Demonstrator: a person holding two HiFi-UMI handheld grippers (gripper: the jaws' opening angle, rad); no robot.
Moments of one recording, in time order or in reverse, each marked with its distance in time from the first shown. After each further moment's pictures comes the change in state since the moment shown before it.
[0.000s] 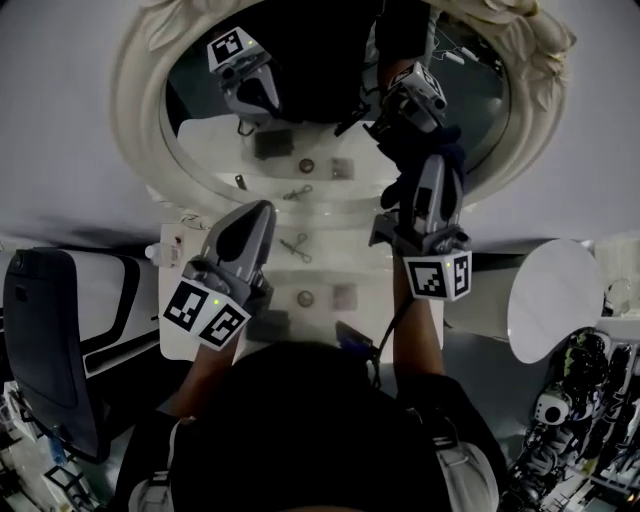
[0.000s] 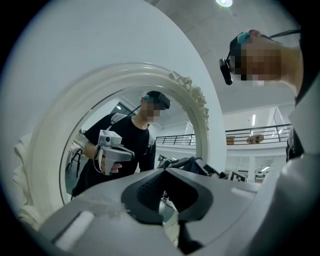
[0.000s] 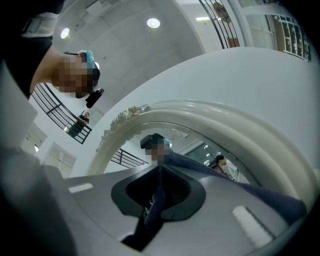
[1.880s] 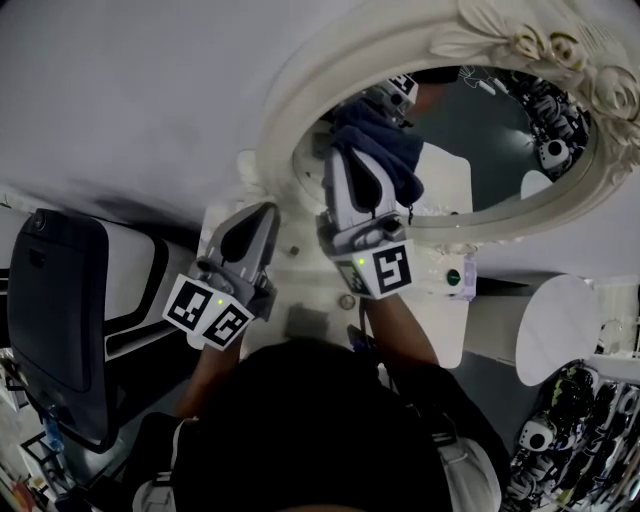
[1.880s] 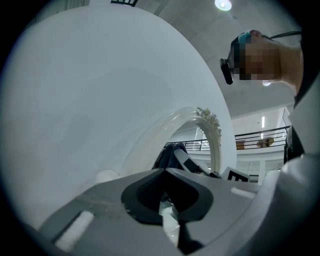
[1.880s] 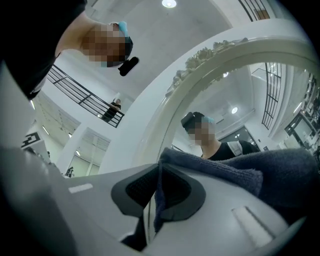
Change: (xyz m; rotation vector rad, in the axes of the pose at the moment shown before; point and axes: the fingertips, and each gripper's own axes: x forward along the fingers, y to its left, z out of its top) left arm -0.132 0.122 0.074 -0.028 -0.080 0.115; right arm 0.087 0.284 -0.176 -0.101 0.176 0.358
